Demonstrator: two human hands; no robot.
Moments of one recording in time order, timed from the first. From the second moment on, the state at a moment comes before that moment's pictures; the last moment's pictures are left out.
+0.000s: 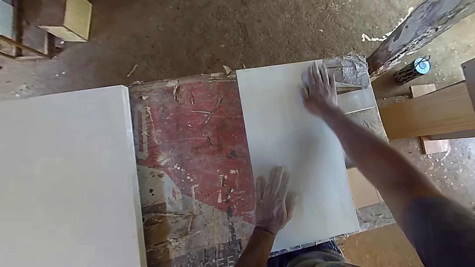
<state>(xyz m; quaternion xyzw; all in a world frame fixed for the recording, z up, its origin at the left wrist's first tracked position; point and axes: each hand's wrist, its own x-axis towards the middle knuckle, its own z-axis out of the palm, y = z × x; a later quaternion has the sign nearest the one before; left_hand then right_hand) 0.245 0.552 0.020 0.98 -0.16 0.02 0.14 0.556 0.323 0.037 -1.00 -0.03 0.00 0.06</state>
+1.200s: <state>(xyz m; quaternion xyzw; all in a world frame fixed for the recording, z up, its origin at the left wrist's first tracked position) 0.247 0.550 0.017 0.98 -0.08 0.06 0.16 0.528 0.341 0.040 -1.00 -0.07 0.04 0.04</state>
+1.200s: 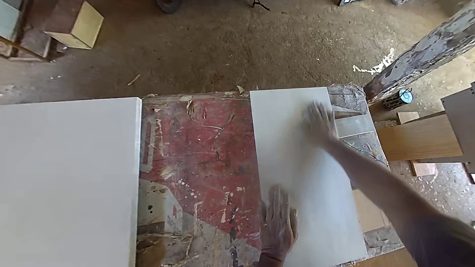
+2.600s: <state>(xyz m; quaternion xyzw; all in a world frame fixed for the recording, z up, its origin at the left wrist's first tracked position) 0.153 0.600 0.005 0.95 0.04 0.02 0.31 0.404 0.438 0.038 -0.97 -0.20 0.07 0.07</state>
